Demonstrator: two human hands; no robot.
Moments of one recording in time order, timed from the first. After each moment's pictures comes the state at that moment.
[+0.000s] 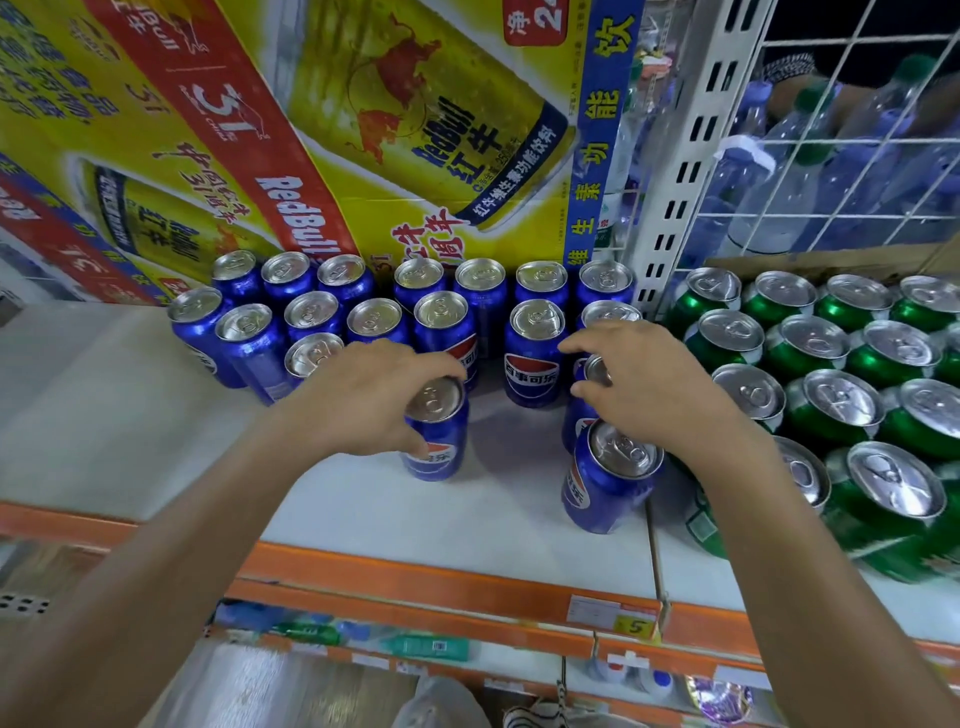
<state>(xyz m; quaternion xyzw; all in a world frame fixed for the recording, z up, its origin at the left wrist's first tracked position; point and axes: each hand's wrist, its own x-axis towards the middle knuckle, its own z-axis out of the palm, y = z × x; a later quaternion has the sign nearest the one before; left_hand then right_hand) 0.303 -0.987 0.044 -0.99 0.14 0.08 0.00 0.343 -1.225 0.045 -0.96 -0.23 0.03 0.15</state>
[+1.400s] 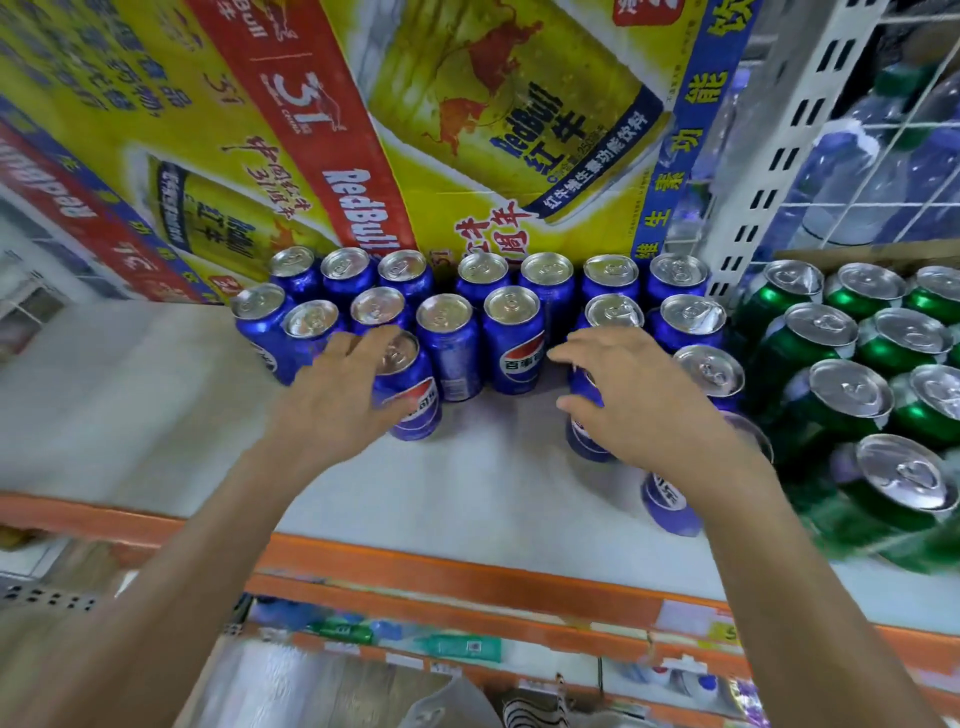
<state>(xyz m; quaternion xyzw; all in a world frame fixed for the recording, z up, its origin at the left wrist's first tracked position) 0.286 -0.902 0.010 -0.99 -0.08 -0.02 -0.12 0.317 -1.156 0.041 -0.96 -0.25 0.02 0.15</state>
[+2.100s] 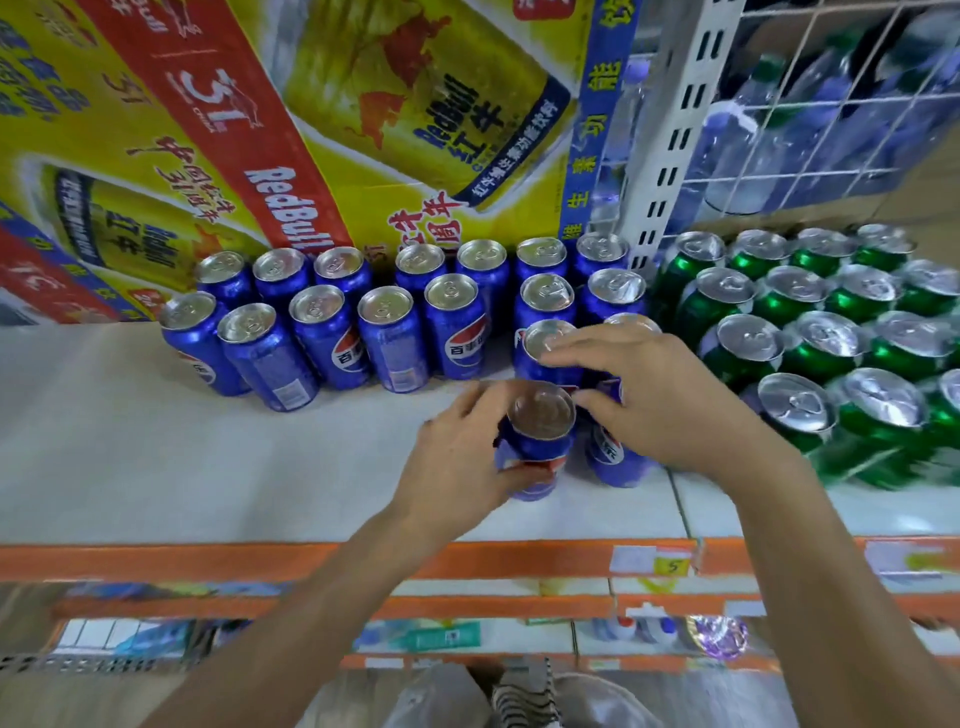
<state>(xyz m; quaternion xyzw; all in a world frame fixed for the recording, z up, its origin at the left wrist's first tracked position) 0.251 -1.018 -0.026 -0.91 0.16 -0.08 -0.36 0.282 -1.203 0.051 -0.94 -0.27 -0.01 0.23</state>
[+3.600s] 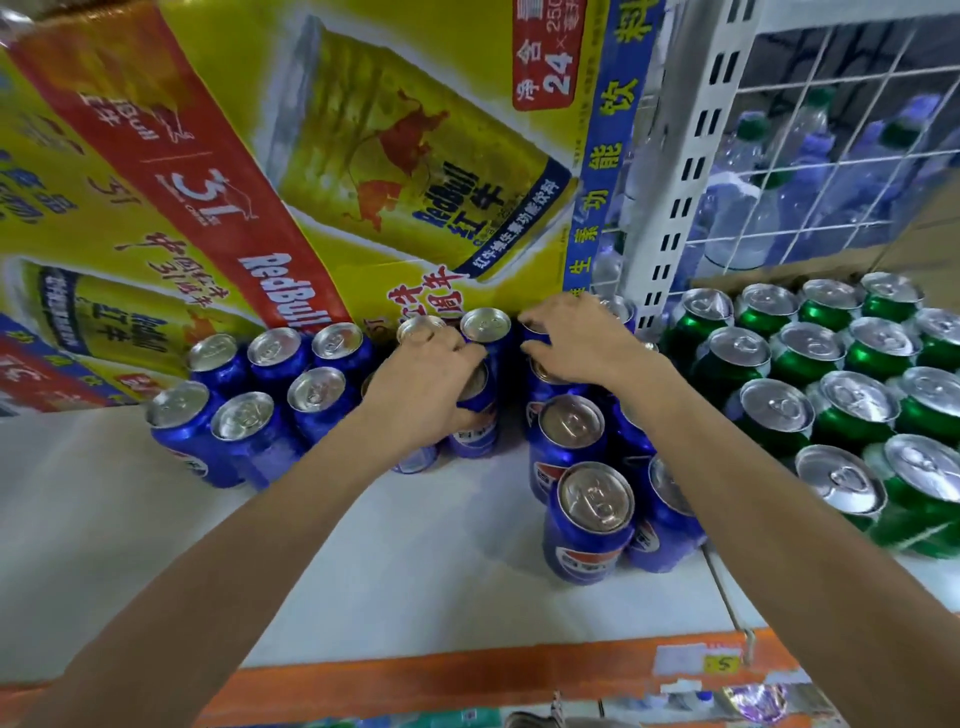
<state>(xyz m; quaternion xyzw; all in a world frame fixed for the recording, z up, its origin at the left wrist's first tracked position) 0.385 -0.979 0.033 -0.98 0.21 -0.01 0.07 0.427 -1.155 0.037 -0.98 -0.17 0.03 0.07</state>
